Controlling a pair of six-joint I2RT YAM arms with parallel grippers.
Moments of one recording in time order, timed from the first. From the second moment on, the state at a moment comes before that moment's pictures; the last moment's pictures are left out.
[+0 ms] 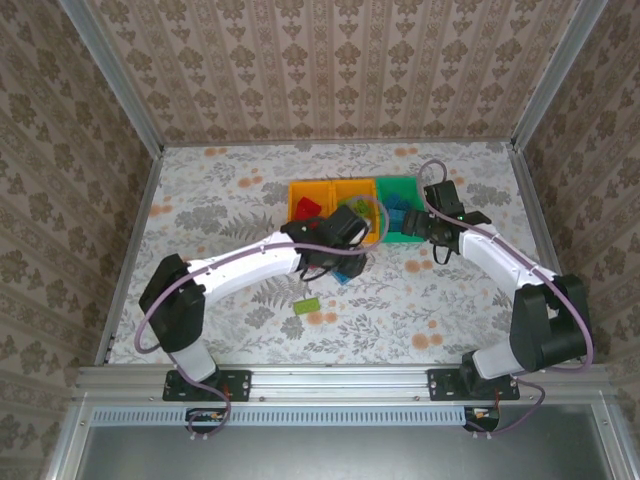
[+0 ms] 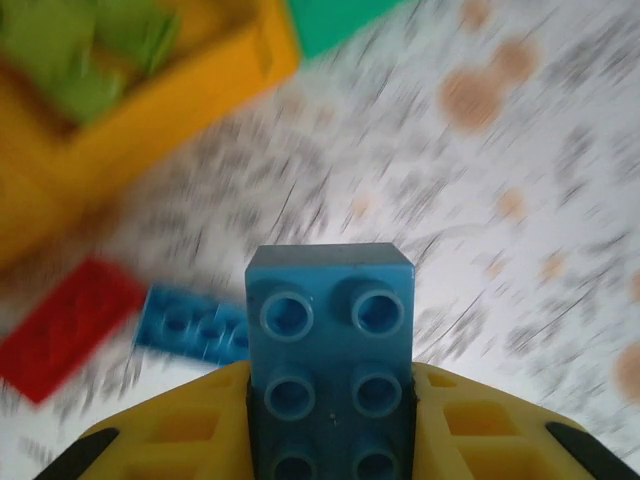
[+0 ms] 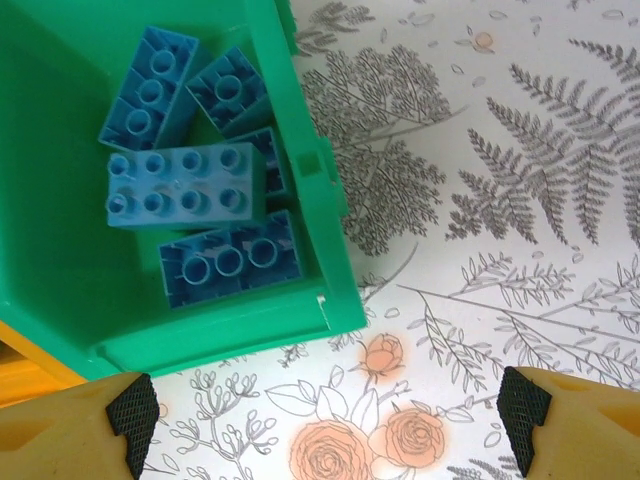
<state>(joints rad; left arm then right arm) -1.00 1.71 1.39 -0.65 0.00 -0.36 0.21 1.44 0.96 -0.50 0.15 0.48</state>
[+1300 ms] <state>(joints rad) -0.76 2.38 2.14 -0.47 0.46 -0.31 0.19 1.33 0.81 -0.42 0.13 0.53</state>
